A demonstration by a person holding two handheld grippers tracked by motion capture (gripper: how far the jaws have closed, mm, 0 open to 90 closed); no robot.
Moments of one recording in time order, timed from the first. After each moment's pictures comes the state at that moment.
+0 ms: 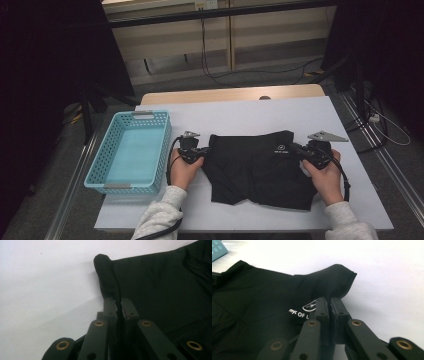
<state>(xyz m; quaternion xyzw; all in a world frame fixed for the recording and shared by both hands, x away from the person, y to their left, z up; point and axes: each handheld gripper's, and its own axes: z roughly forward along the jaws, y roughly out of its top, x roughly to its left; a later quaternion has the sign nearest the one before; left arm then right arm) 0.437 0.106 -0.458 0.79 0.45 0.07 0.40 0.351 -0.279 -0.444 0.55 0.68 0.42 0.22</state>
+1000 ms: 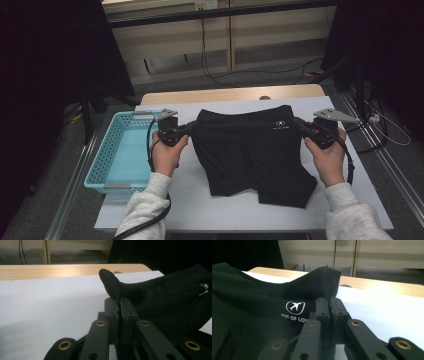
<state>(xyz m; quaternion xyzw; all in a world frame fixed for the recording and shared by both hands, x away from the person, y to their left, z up) 0.443 0.141 -0.376 0.72 0.44 0.11 0.52 0.371 -0.277 -0.379 0.52 0.65 0.47 0.29</state>
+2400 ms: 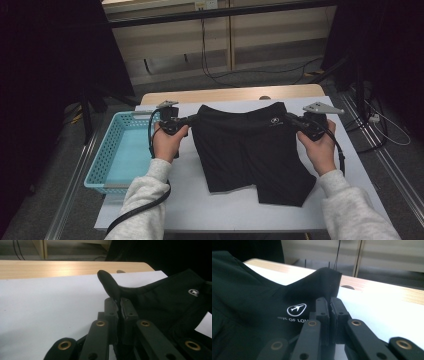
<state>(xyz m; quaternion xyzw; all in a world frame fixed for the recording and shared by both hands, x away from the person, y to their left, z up) 0.485 0.138 -0.373 0.73 0.46 0.08 0.50 0.409 -0.273 -0.392 0.50 0.68 0.45 0.29</state>
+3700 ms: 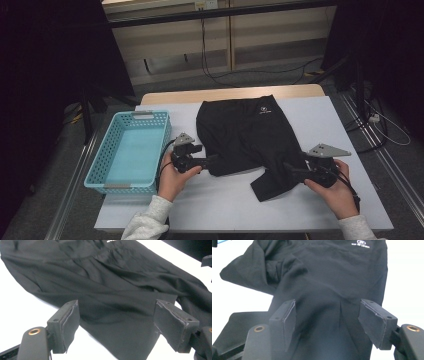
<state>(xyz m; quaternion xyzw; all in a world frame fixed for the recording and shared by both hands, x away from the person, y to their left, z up) 0.404 0.120 -0.435 0.80 0.36 0.07 0.47 0.306 -0.268 -0.431 0.48 0.75 0.40 0.23</state>
